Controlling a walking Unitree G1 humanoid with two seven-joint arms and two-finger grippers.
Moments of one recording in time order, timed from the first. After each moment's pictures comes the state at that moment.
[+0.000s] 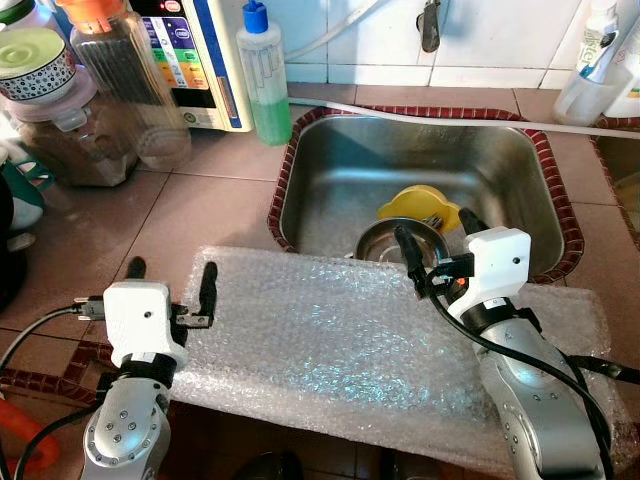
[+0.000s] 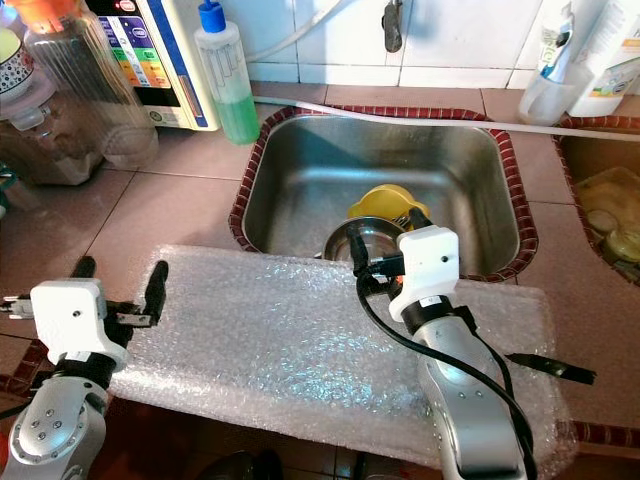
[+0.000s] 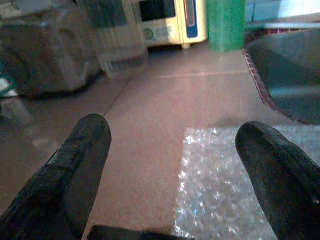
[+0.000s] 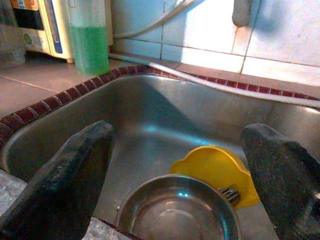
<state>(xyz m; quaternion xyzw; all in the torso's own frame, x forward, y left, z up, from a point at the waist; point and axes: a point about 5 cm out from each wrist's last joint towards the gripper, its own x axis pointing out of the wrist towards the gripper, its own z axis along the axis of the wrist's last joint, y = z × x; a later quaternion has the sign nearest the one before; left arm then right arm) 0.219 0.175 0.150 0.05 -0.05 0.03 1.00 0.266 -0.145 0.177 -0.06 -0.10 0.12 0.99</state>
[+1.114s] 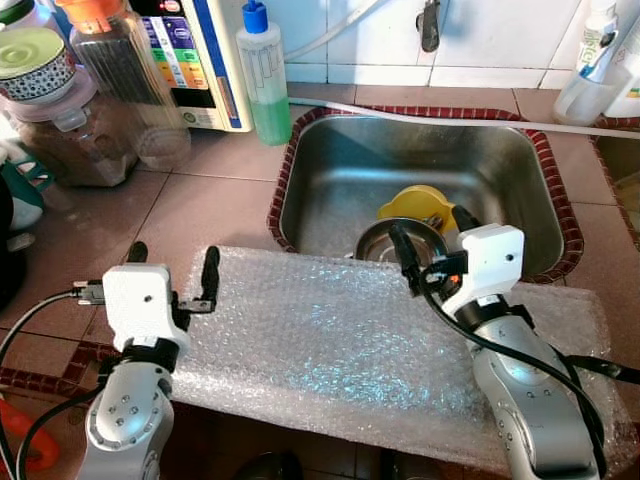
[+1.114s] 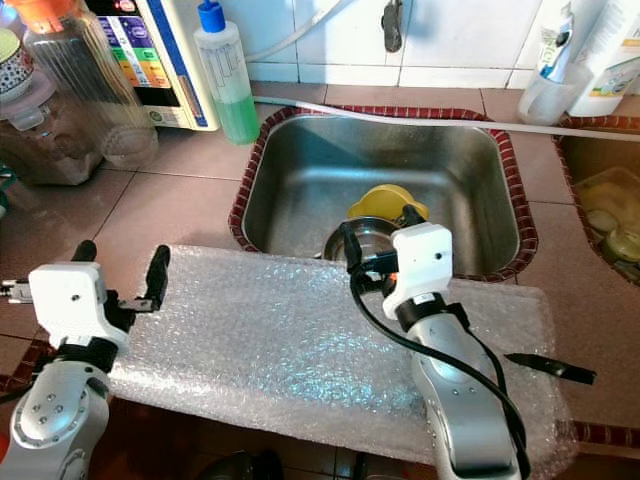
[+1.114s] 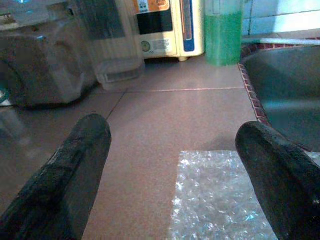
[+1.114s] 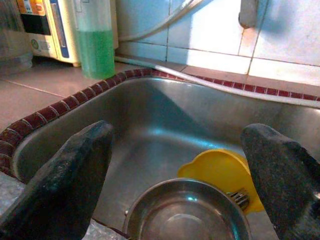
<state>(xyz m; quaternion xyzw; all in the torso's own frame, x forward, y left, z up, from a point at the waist) 0.226 0.173 0.160 0.04 -0.06 0.02 1.00 0.267 -0.138 0.179 -0.05 -0.10 0.13 0.99</state>
